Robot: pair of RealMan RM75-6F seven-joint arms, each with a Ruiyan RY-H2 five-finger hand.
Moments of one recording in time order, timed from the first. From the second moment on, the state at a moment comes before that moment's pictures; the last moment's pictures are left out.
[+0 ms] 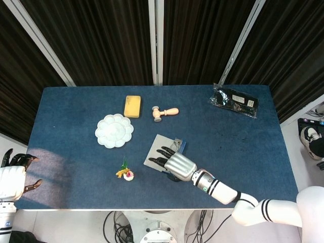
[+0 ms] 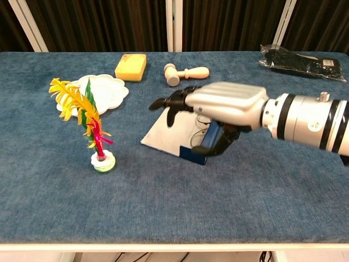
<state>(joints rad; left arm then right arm) -0.08 -1.16 -0.05 -1.60 1.45 1.49 0.17 0.84 -1.56 0.03 -1.50 -1.55 0.85 -0.10</state>
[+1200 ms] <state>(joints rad) -0.08 -1.16 -0.05 -1.60 1.44 1.48 0.17 0.73 -1.39 -0.01 -1.48 -1.46 0.92 -0.19</state>
